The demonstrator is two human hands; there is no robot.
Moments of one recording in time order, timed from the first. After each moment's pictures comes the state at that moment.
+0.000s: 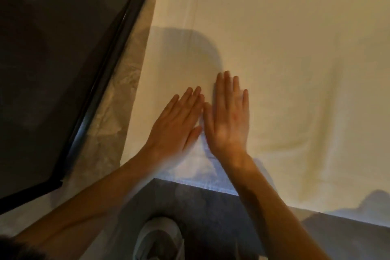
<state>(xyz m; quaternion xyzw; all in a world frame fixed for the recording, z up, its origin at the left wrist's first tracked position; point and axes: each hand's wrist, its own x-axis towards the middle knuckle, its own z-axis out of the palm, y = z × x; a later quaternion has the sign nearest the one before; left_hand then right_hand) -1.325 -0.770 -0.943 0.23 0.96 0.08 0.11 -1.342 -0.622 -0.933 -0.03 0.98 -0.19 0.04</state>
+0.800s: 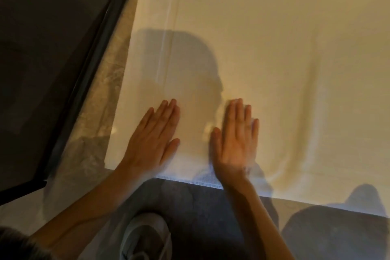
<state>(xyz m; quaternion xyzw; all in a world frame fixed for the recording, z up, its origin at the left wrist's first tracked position) -1.293 -0.784 -0.945 0.22 0.97 0.06 0.11 -1.283 -0.579 -0.942 0.07 0.98 -0.15 0.06</state>
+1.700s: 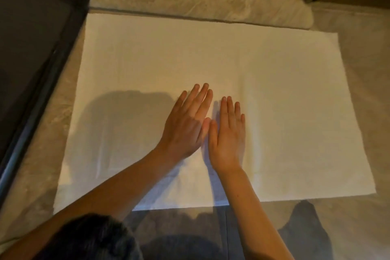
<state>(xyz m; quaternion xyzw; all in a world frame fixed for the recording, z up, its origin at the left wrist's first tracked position) -1.371 -0.614 -0.915 0.32 0.93 0.19 -0.03 -1.316 -0.497 -0.915 0.14 0.96 -0.24 -0.03</state>
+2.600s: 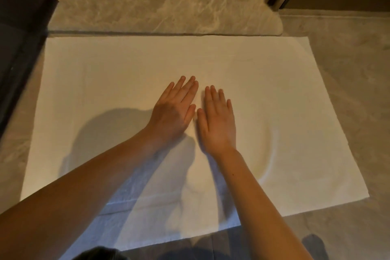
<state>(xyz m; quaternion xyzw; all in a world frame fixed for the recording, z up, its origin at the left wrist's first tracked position) -1.453 -0.570 -0.950 0.35 0.92 0.18 -0.04 -1.383 -0.437 -0.938 0.09 0.98 -0.18 -0.01</state>
